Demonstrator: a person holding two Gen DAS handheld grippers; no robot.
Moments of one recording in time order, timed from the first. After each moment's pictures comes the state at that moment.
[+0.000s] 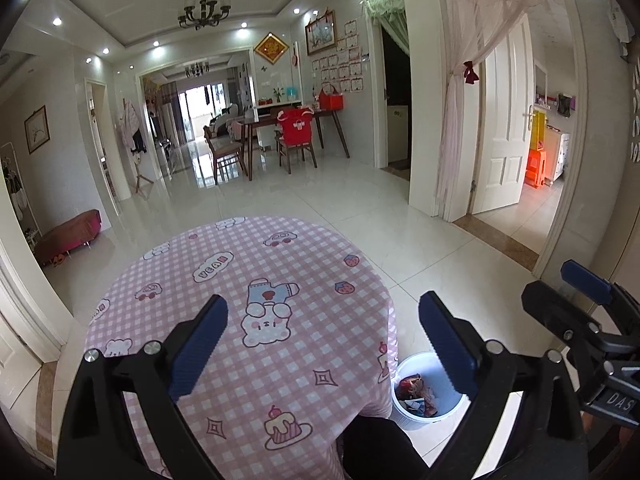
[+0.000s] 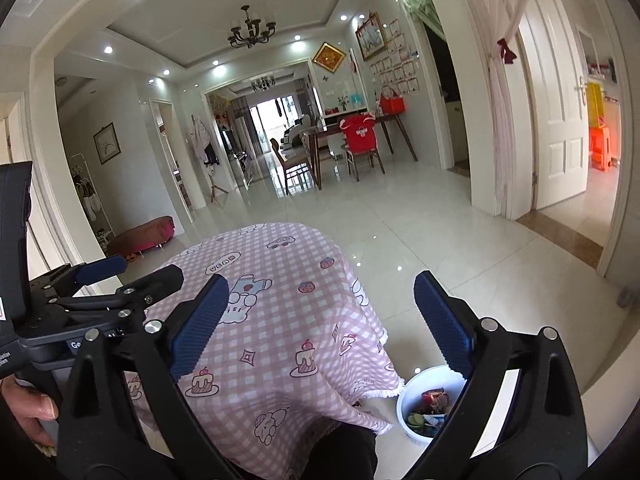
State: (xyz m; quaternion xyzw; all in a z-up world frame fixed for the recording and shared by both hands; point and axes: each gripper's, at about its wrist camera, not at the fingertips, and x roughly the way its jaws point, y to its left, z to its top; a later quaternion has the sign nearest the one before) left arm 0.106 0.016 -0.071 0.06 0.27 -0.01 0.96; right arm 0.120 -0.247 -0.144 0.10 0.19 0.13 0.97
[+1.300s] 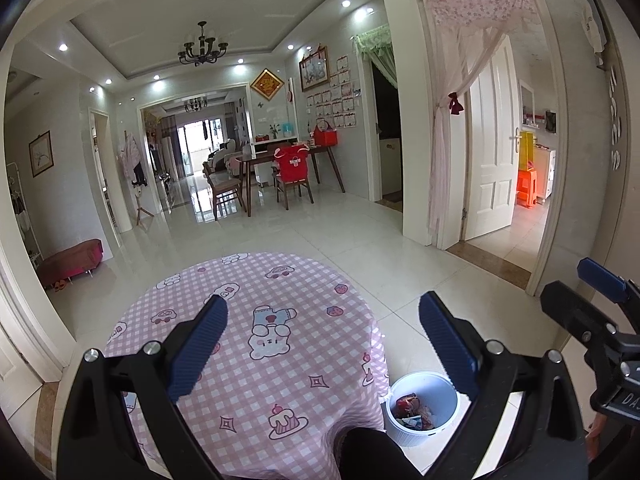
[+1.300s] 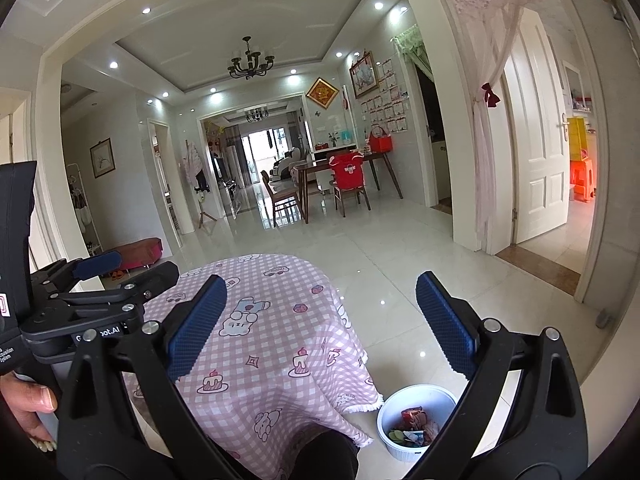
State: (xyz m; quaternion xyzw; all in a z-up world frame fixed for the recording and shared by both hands) left arm 0.042 0.006 -0.032 0.07 0.20 -0.02 0.98; right arm 0.044 -0.261 -0.110 0.08 0.13 0.11 0.98
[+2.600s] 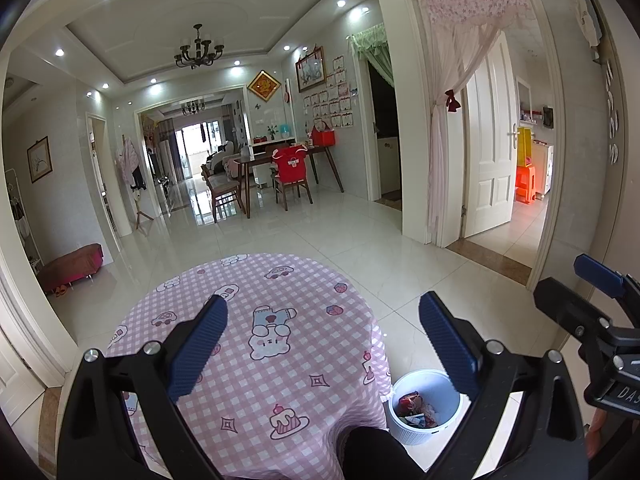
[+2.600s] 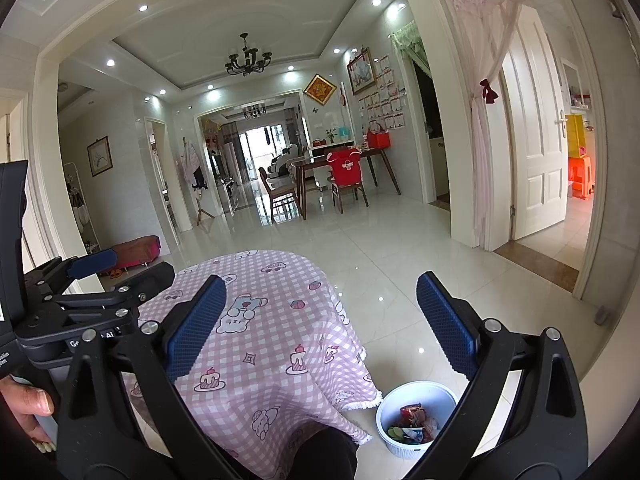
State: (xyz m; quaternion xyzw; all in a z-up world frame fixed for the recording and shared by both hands) left arm 0.039 0.007 -0.035 0.08 0.20 -0.03 0.98; right arm 0.047 -0.263 -0.112 0.08 0.13 0.10 0.98
